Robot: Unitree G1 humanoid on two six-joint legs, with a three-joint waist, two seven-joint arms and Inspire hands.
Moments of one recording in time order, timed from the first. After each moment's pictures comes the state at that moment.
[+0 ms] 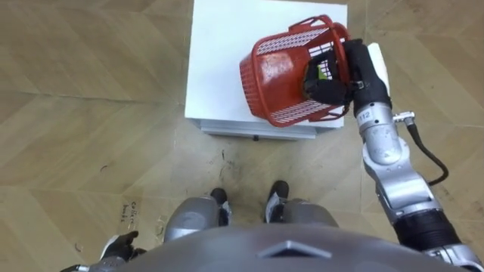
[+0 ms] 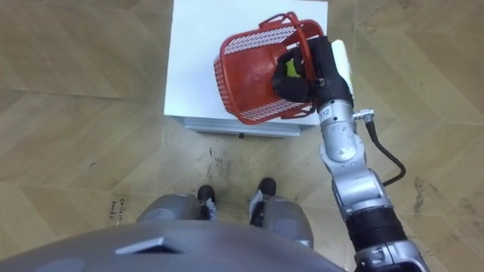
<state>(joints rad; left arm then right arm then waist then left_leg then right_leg) 0.22 0.25 -0.08 1.19 0.12 0.05 0.05 0.08 -0.28 0.21 0.18 -0.12 -0.06 -0.21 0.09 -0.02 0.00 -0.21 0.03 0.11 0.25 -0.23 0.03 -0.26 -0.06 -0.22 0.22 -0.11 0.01</state>
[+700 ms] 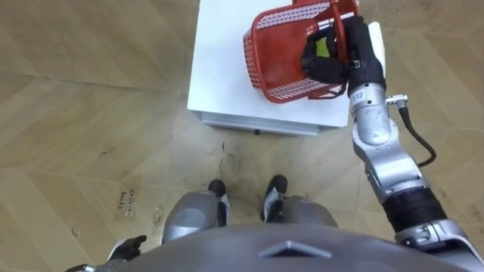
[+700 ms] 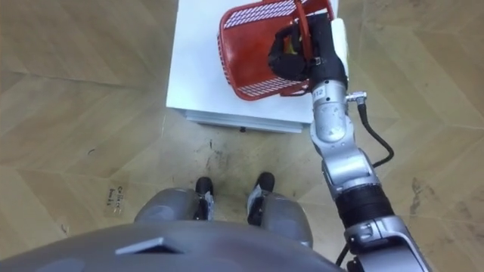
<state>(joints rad) 0.22 0.25 -0.16 1.18 0.12 0.06 0.03 -0.04 -0.26 0.24 0.30 -0.07 -0.07 -0.30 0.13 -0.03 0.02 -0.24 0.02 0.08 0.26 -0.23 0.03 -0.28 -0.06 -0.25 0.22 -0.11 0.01</state>
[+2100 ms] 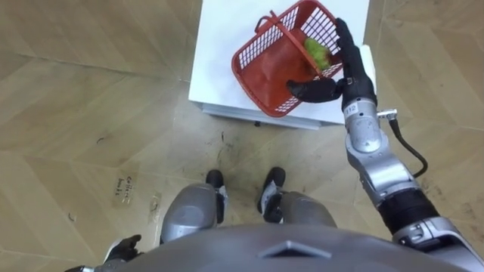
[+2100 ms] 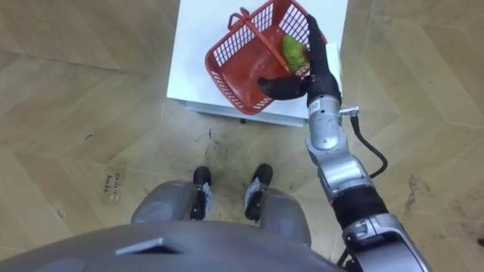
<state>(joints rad) 0.22 0.25 -0.16 1.18 0.09 0.06 0.06 -0.04 -0.26 0.29 0.39 -0.01 -0.09 -0.30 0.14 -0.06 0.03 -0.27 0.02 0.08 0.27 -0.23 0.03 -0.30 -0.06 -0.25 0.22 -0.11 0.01</state>
